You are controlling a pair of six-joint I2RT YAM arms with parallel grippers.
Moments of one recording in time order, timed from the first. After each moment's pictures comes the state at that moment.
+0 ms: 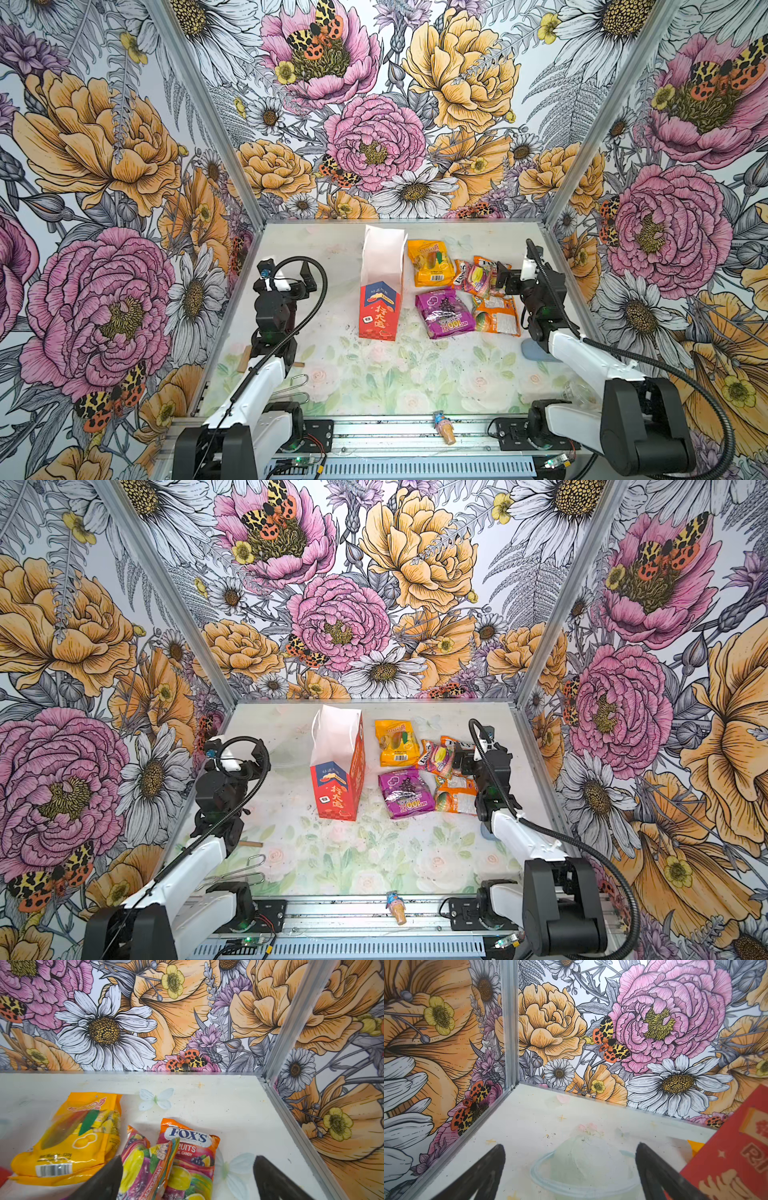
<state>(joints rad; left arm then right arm) 0.00 0.92 0.40 0.52 -0.13 -0.21 0.03 1.16 0.57 0.31 -0.02 0.01</state>
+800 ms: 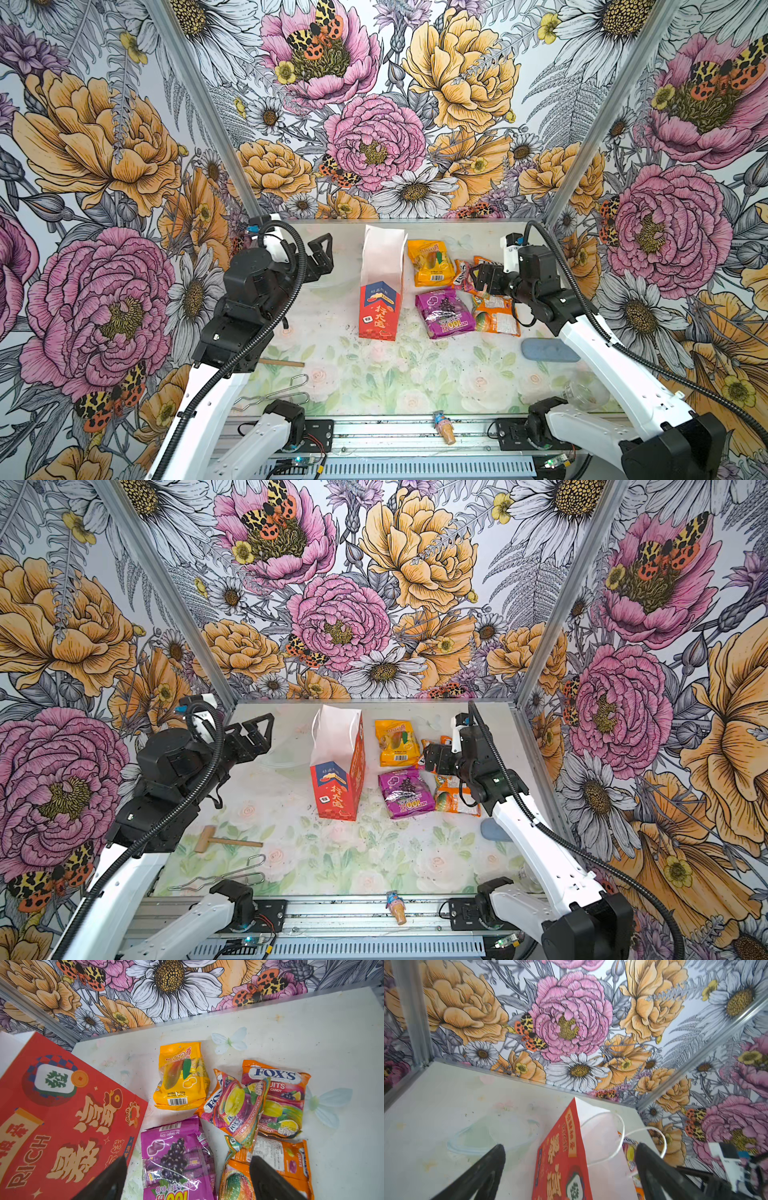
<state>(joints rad) -0.37 0.88 1.26 -0.60 -0.07 -0.48 0.29 1.11 0.99 -0.54 -0.07 0.35</state>
